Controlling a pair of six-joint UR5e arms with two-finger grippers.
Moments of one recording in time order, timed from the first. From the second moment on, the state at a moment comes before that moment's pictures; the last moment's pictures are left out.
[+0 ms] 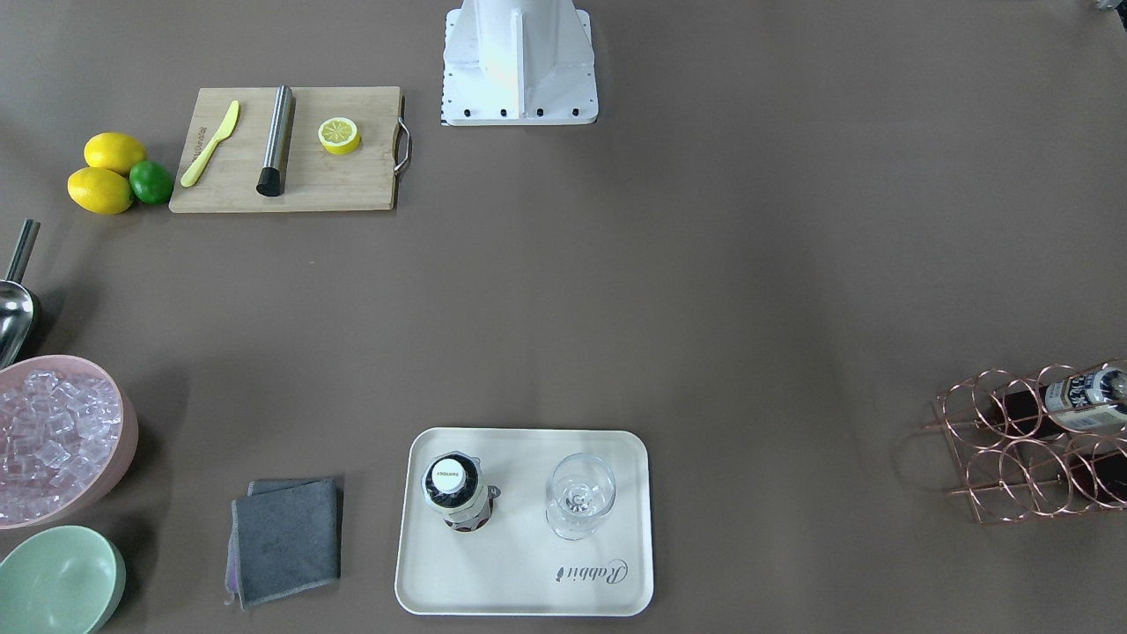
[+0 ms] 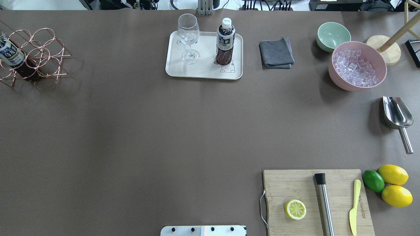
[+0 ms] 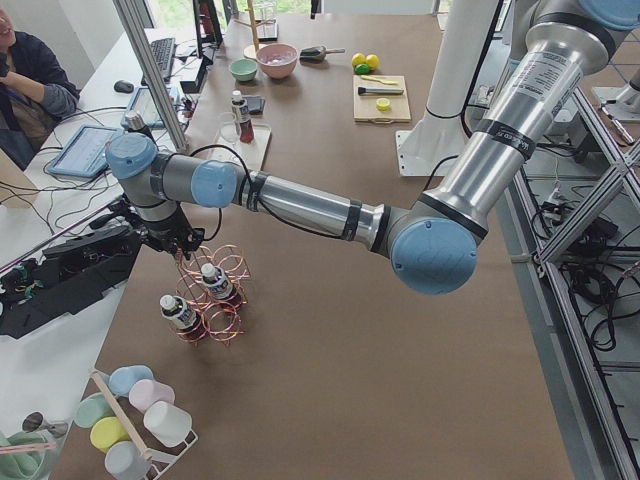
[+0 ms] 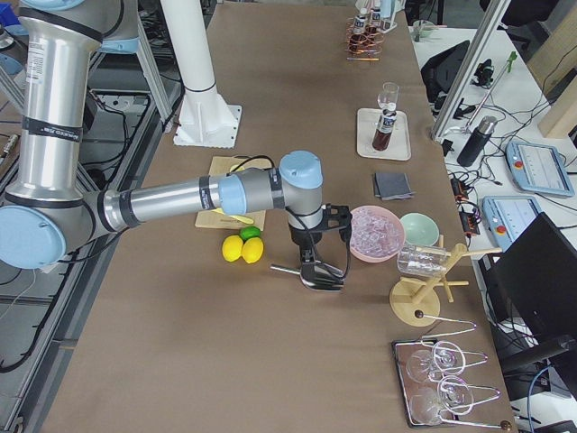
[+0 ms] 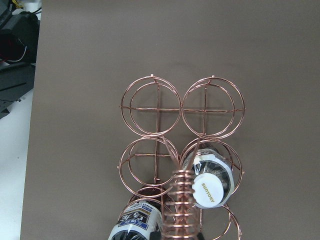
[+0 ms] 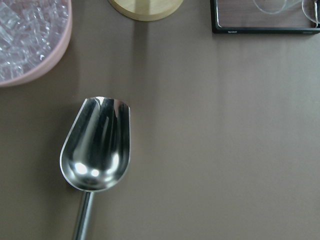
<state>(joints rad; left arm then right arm) -1.53 -2.09 -1.33 -1.45 -2.39 1.35 1.50 -1.76 1.95 -1.59 2.20 0.11</state>
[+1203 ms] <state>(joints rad) -1.54 -2.07 -1.37 -1.45 -2.39 1.34 1.63 -1.74 1.68 -1.60 2.36 -0.17</state>
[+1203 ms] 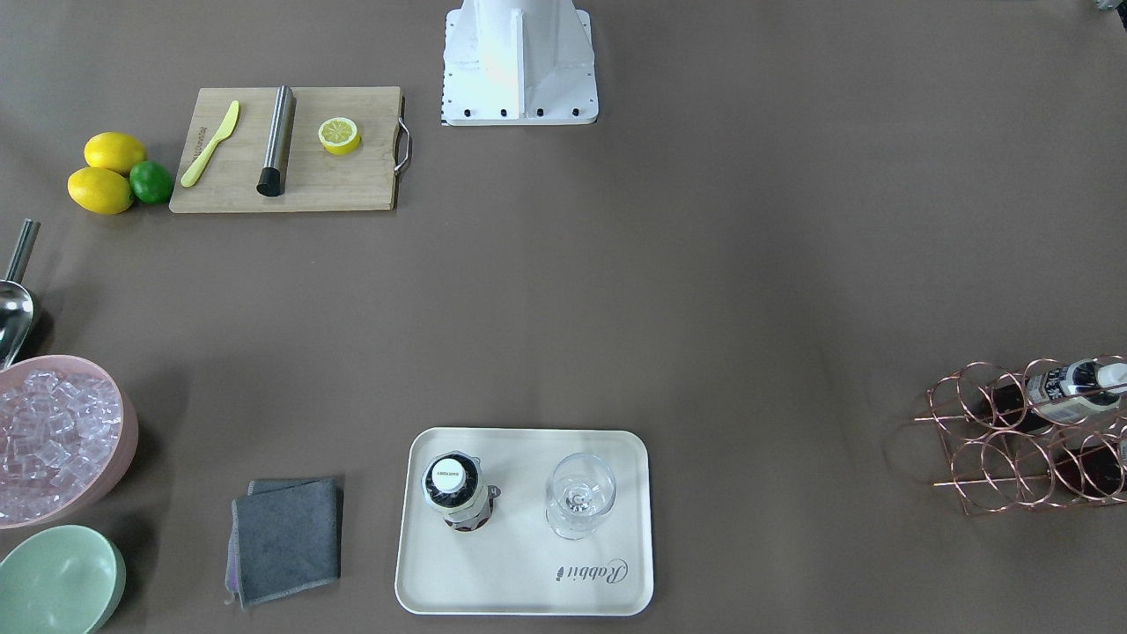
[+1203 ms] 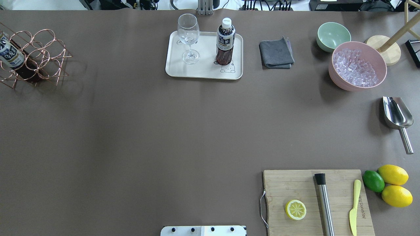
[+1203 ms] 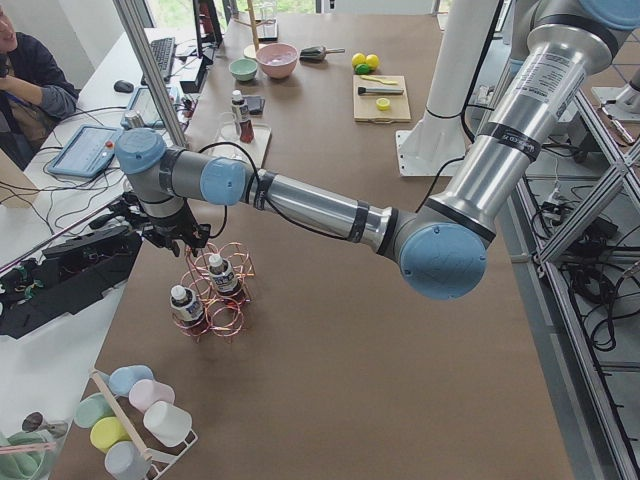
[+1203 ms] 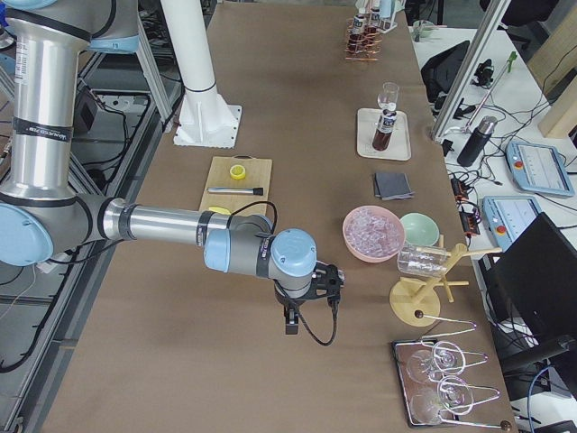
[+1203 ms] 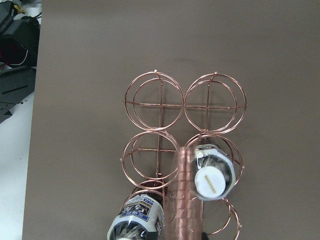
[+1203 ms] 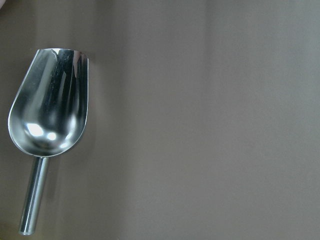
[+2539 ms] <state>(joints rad) -1.64 -1.76 -1.74 -1.28 -2.39 0.78 1.63 -1.74 1.67 -1.60 2.37 -0.17</state>
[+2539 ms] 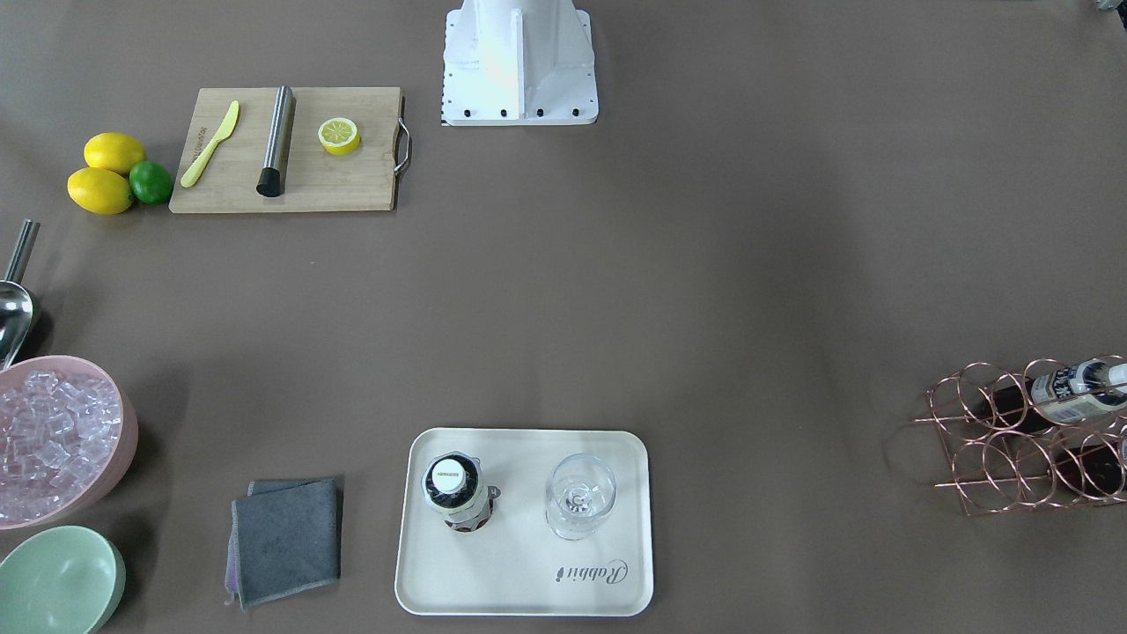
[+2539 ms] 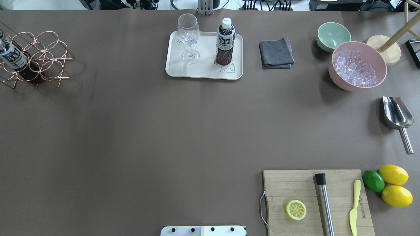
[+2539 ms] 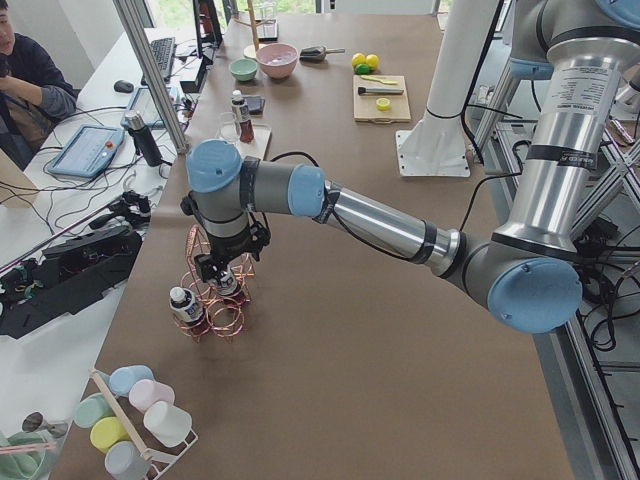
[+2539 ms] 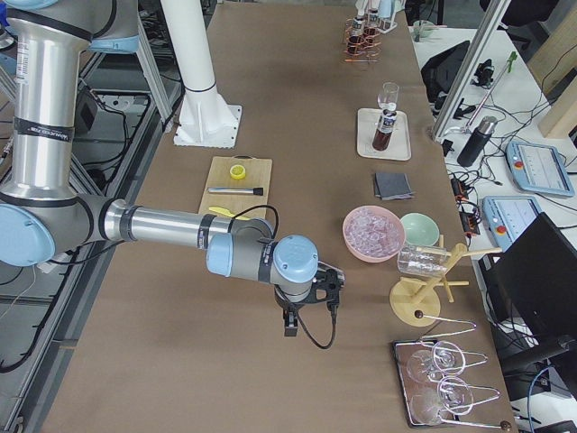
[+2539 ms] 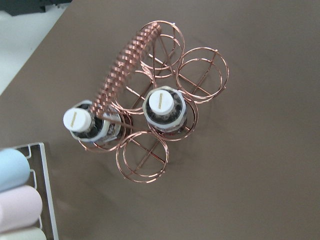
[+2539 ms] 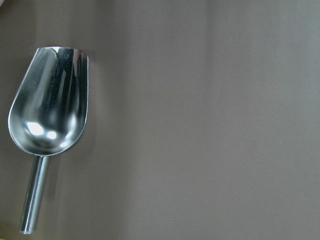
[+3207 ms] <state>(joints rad) -1.56 -1.69 -1.68 -1.28 -2.40 0.18 1.63 -1.74 1.67 -1.60 2.37 -0.17</state>
